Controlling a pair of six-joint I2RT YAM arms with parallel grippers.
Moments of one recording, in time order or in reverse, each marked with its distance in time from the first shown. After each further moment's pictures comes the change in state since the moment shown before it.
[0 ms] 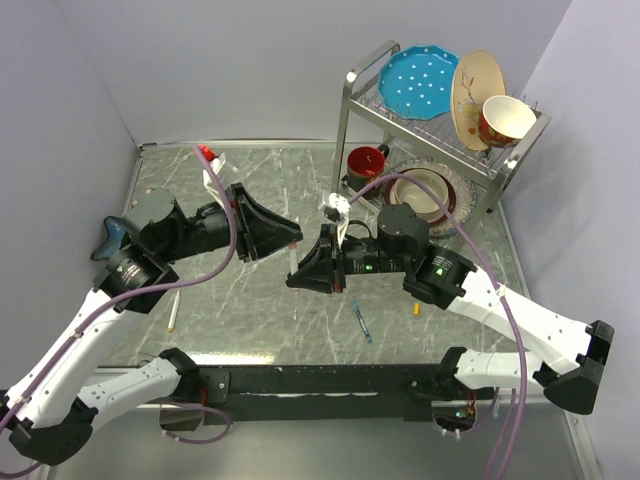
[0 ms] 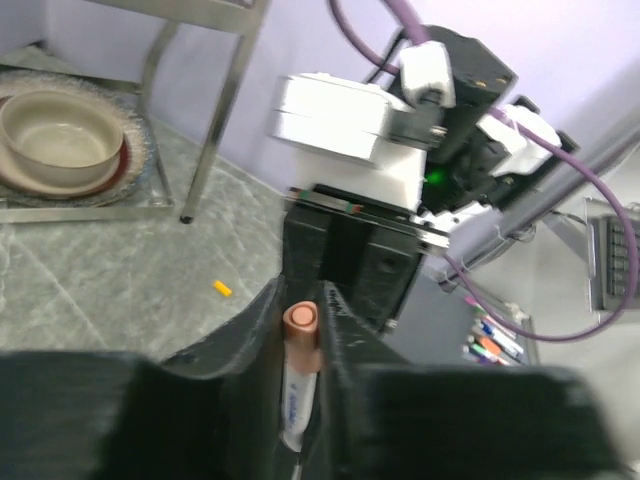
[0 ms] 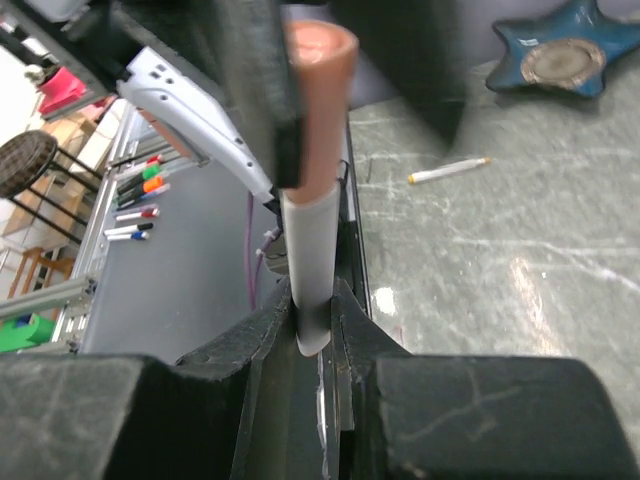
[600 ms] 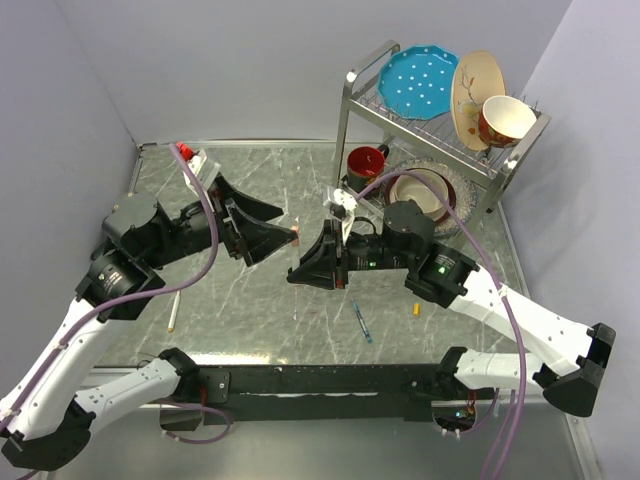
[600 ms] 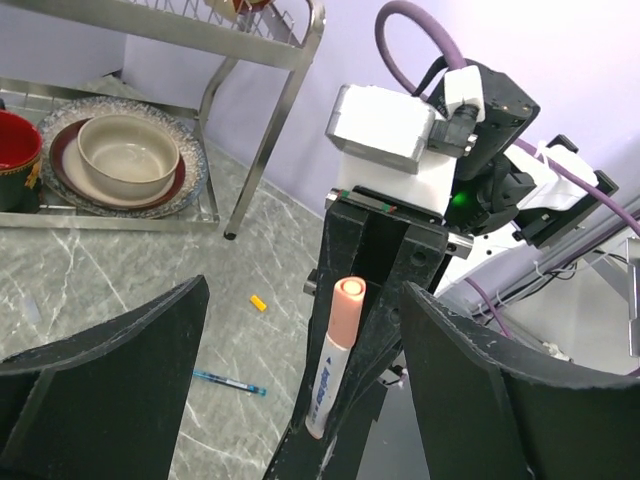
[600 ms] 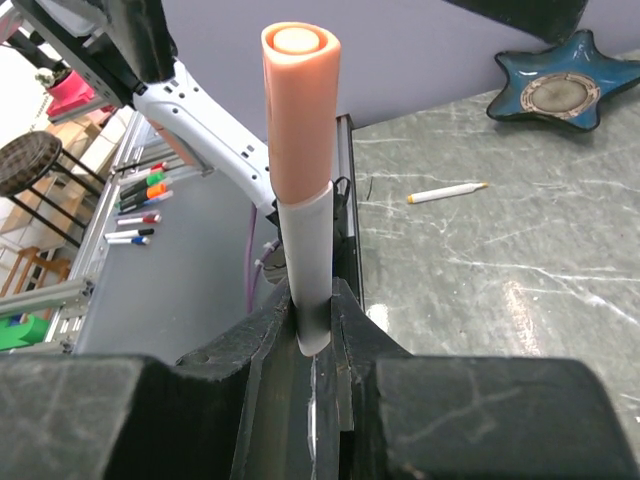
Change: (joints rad) left arm 0.000 -0.037 0.056 -0.077 -0.110 0.029; right arm -0.030 -0.004 0.000 0.045 -0.047 -0.012
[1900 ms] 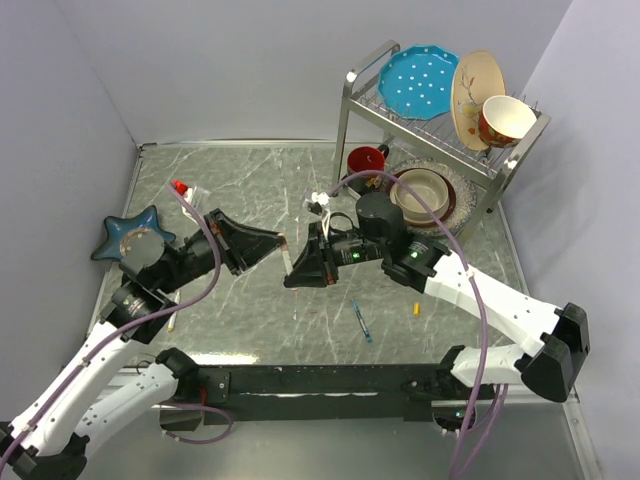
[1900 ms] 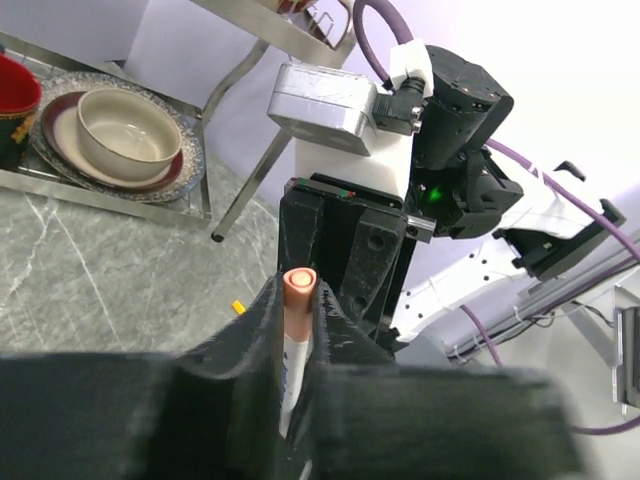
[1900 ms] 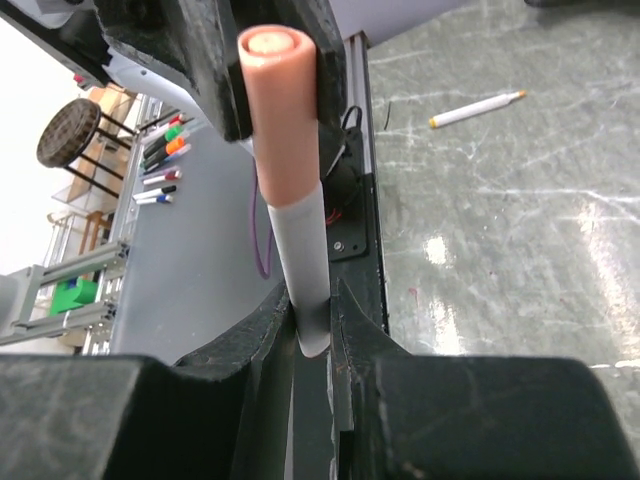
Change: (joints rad) left arm 0.049 -0.192 -0.435 0.313 -0.033 -0.216; right arm -0.086 0.147 -0.006 -0.029 -0.142 0.042
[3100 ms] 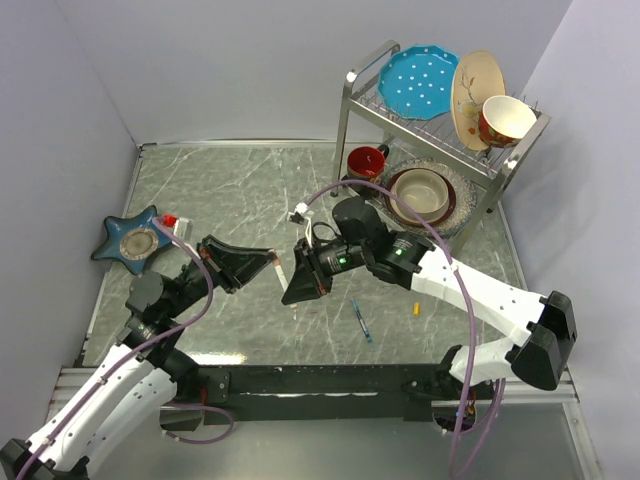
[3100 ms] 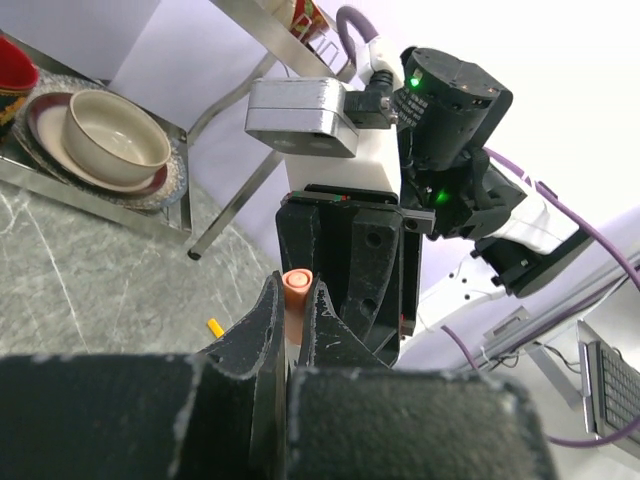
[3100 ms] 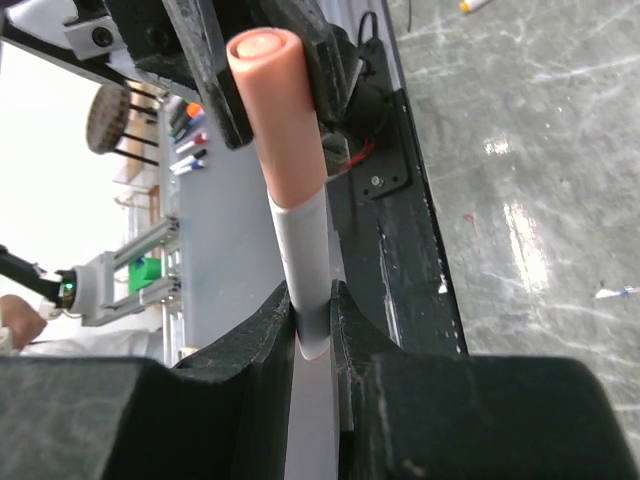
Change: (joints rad) left arm 0.041 -0.190 -0.384 0.325 -0.026 -0.202; right arm 0.058 0.084 0.076 -0.216 0.034 0.105
